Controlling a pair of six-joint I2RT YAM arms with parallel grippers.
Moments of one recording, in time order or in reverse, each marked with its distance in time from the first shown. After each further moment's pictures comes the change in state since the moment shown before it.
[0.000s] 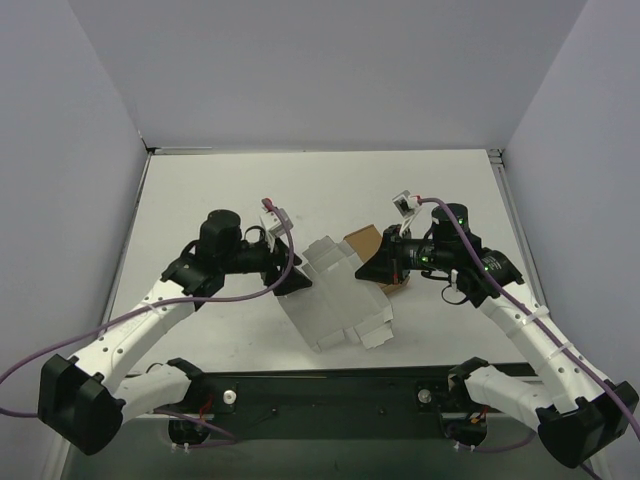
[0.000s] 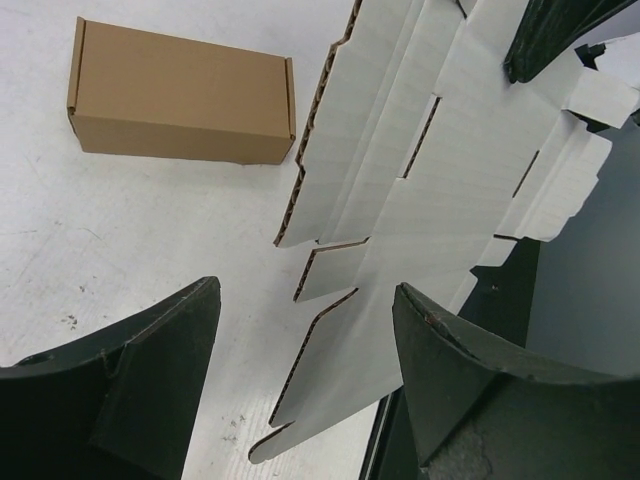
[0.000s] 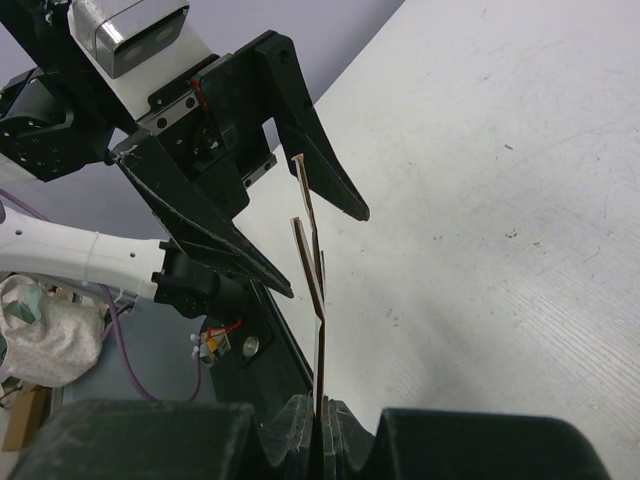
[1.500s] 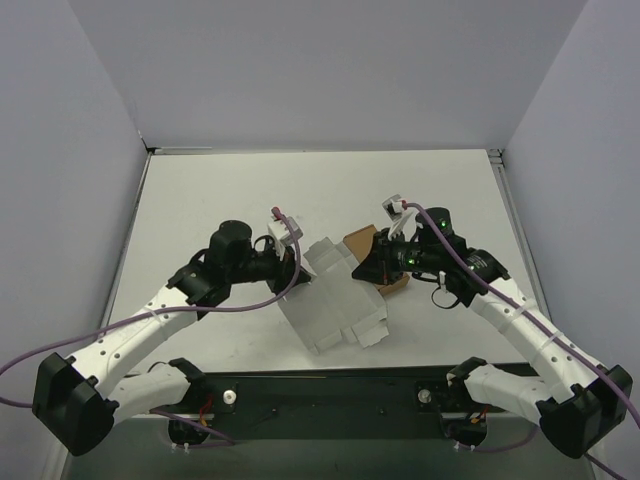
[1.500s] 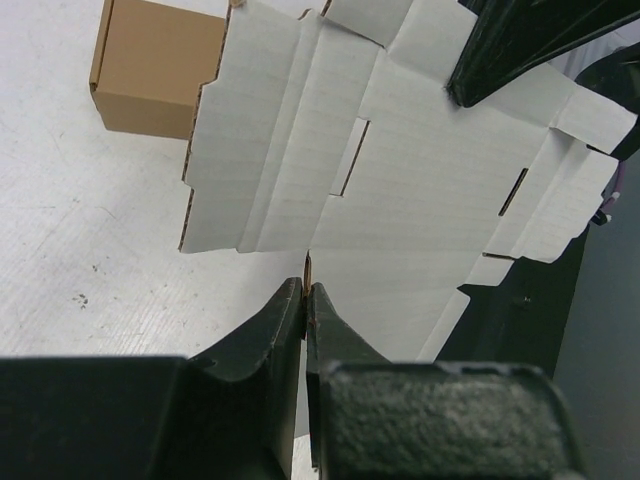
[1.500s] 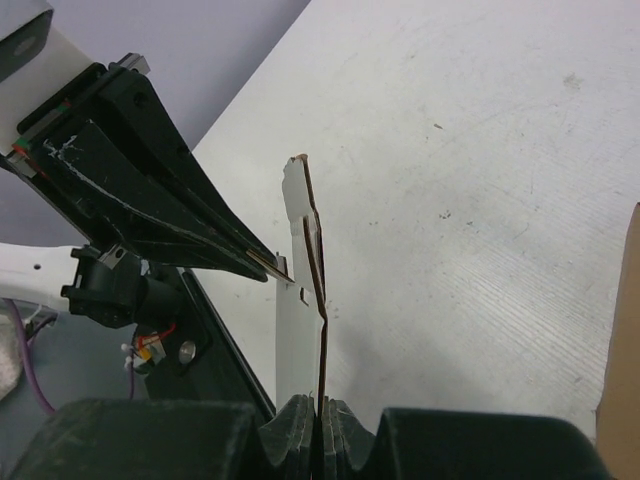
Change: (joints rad) left arm -0.115 -0.027 -0.034 0.012 -0.204 -0.021; right arm 0.071 0.045 -0.027 0.014 0.179 -0.010
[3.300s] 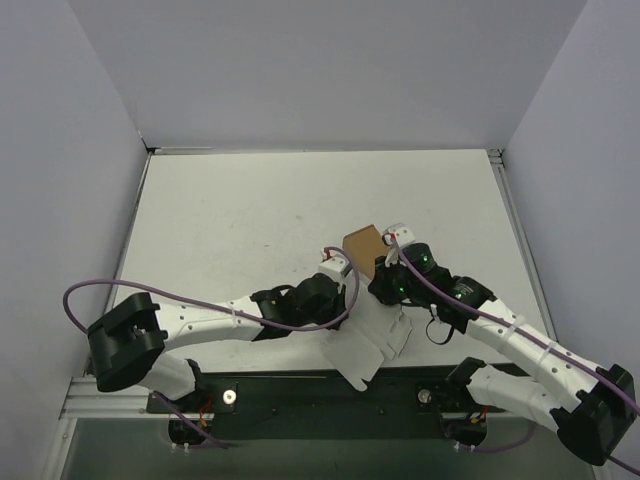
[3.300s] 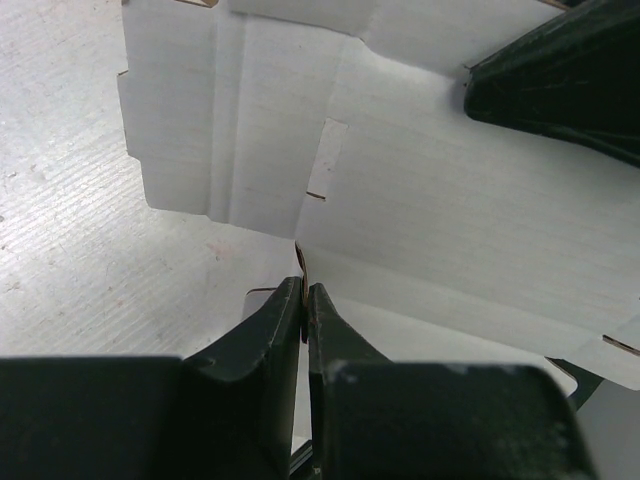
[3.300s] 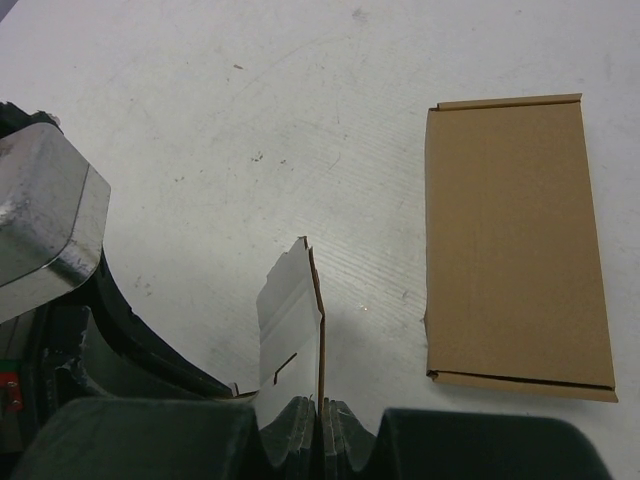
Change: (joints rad) left arm -0.507 0.376 -0.011 0.154 -0.703 -0.562; right arm 0.174 -0.089 -0.231 0.038 0.552 -0.005
